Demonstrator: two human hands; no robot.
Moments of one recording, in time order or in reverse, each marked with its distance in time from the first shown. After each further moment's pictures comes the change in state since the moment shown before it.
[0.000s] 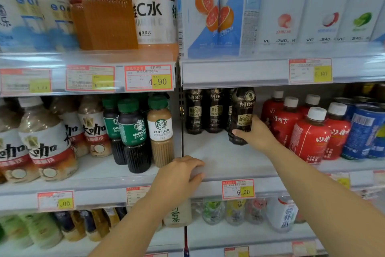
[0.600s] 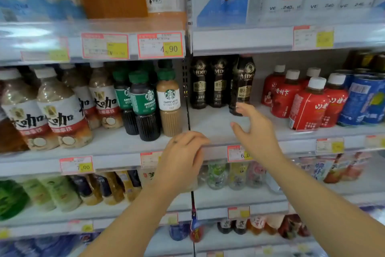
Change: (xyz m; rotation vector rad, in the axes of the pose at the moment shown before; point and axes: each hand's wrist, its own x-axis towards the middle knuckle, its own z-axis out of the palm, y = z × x) left_hand -0.035 0.011 -0.008 -0.011 0.300 0.200; right_hand -0.107 -0.037 0.019 -0.121 0.215 -0.269
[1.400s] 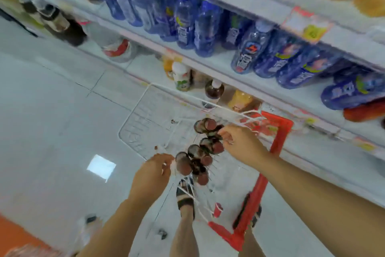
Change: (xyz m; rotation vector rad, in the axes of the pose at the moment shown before) left_hand -0.635 -0.172 -0.062 -0.119 -0.484 -1.470; right_hand -0.424 -0.112 0.425 -0.111 -1.404 0.095
